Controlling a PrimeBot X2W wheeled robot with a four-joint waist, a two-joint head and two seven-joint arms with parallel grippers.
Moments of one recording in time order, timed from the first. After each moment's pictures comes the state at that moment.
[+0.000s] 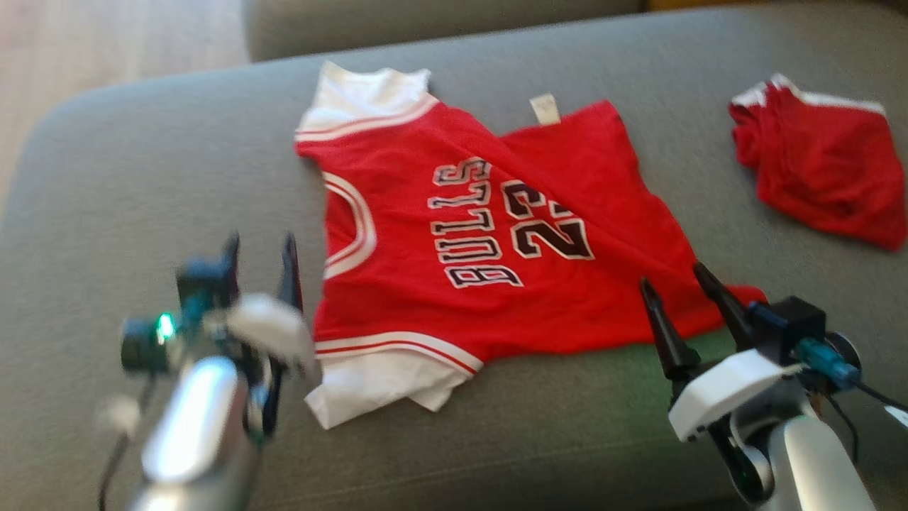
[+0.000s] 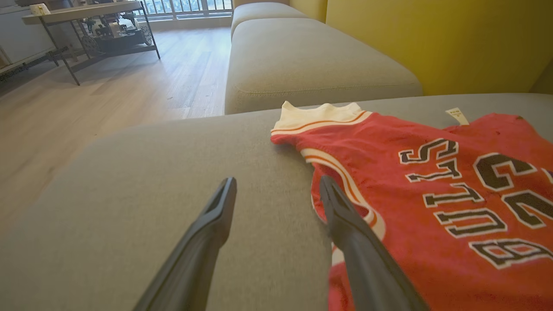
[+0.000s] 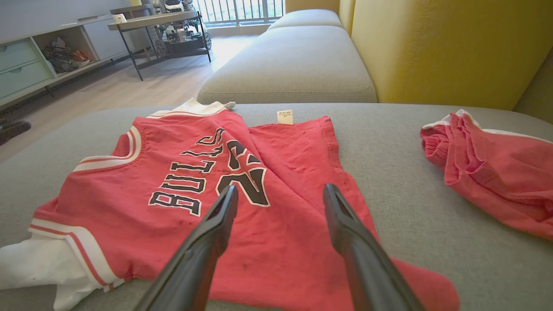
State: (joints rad) left arm -0.37 0.11 -0.29 0.58 -0.23 0.12 -0.20; right arm -0.09 -0.04 0.00 0.13 0.10 0.13 -0.02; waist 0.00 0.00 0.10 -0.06
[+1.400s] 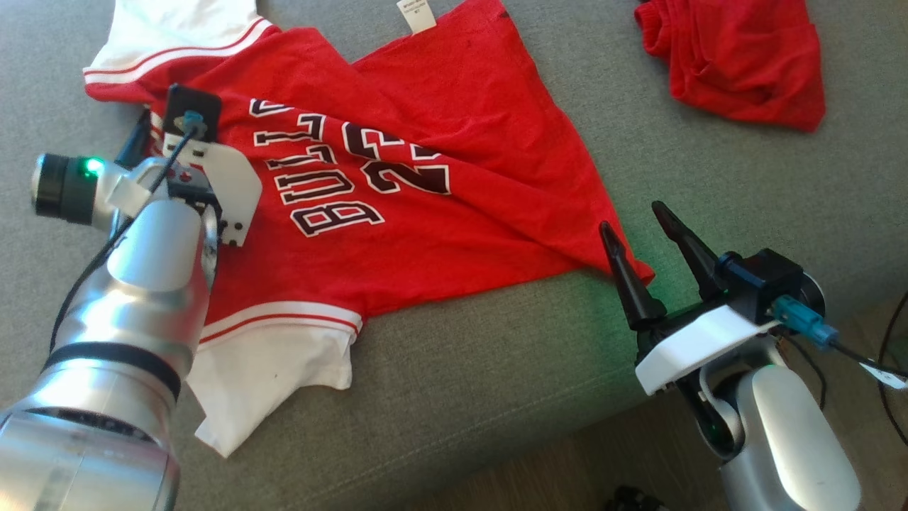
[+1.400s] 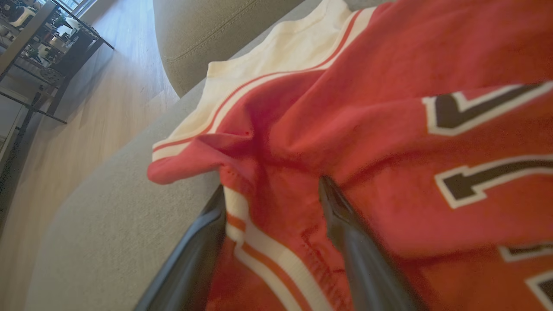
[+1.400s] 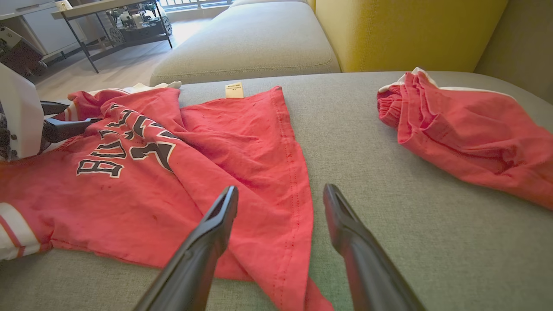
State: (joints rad) left arm -1.00 0.14 -0.49 1.29 -0.04 0.20 -0.07; right arm -0.23 -0.04 0.10 0.17 0.13 0.13 -0.11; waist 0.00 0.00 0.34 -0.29
